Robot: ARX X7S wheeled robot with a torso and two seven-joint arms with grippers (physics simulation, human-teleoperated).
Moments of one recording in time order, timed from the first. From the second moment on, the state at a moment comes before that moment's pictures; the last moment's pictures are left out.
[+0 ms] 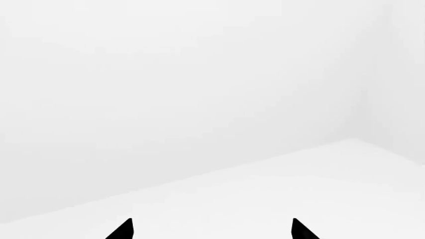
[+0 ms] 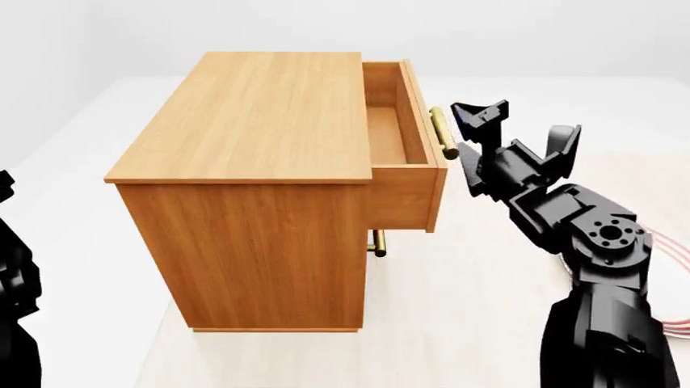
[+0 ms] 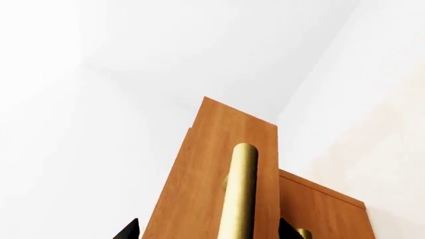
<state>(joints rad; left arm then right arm) -1.15 -0.52 -0.26 -1.31 0.00 0.13 -0.52 1.10 0.20 0.45 0.89 0.89 0.81 -0.20</state>
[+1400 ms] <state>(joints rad) -1.12 -0.52 -0.28 -1.31 -0.01 0.14 -0.50 1.81 0.15 -0.41 0.75 0.66 1.45 0.03</state>
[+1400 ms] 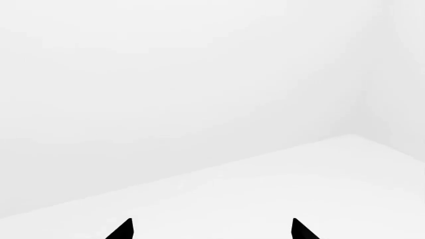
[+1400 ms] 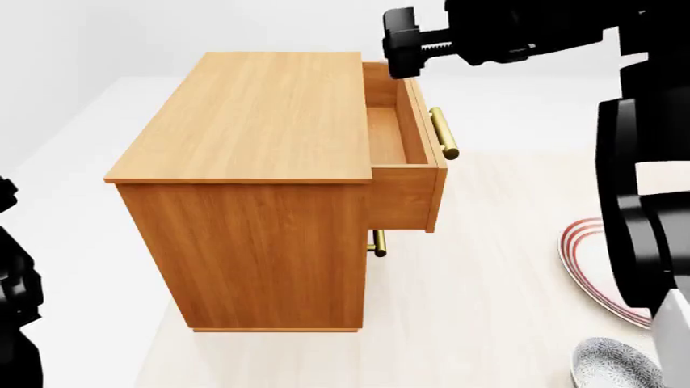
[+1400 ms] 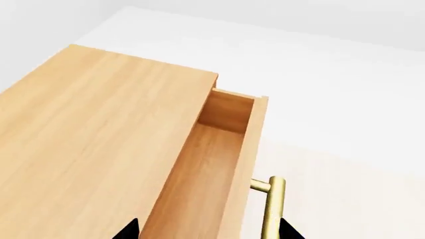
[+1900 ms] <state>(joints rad) -1.13 -0.51 -0.28 -1.31 0.00 0.14 -0.50 1.80 0.13 -0.51 0.84 0.65 1.43 -0.02</state>
